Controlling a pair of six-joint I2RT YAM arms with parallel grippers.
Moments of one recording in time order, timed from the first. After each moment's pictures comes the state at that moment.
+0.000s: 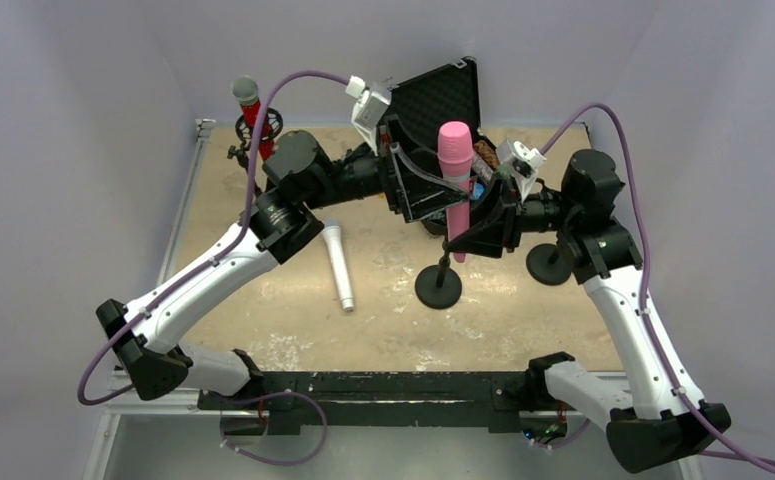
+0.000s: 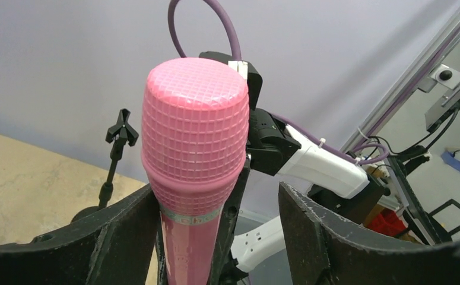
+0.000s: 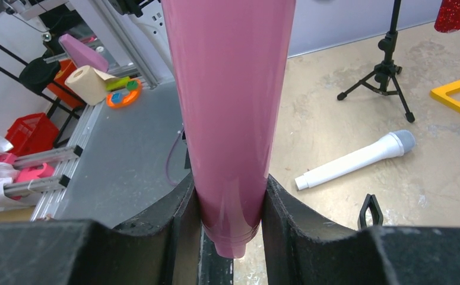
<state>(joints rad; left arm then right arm) -0.84 1.35 1.50 0.18 0.56 -0.64 0.24 1.00 1.18 -0.31 -1.33 0.16</state>
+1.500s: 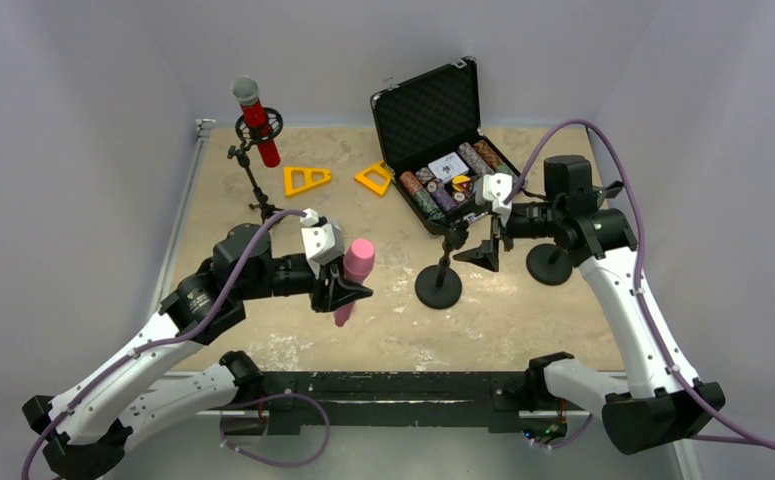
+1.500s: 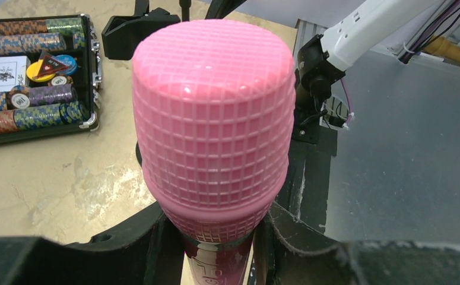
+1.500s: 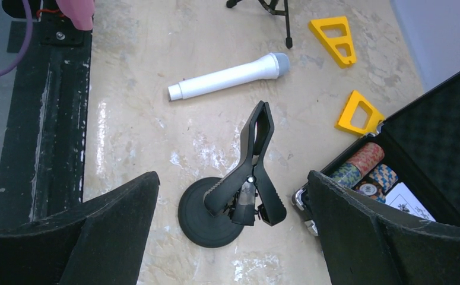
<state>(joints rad) -0.81 0.77 0.96 -0.41 0.50 -0.03 0.23 1.10 1.25 -0.87 -1.00 -0.85</state>
